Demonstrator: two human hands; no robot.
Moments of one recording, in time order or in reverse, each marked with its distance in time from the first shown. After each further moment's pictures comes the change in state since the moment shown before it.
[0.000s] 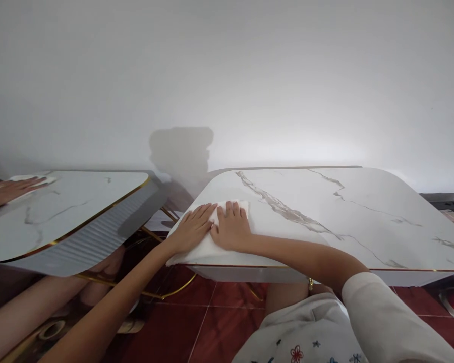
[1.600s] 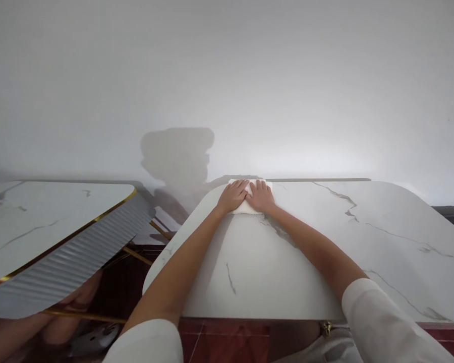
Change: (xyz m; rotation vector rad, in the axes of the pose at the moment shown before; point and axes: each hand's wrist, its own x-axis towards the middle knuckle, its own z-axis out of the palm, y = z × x) left_hand 0.213 0.019 0.022 -0.177 0.171 0.049; right_hand 0.139 0.134 -0.011 -0.187 0.027 0.166
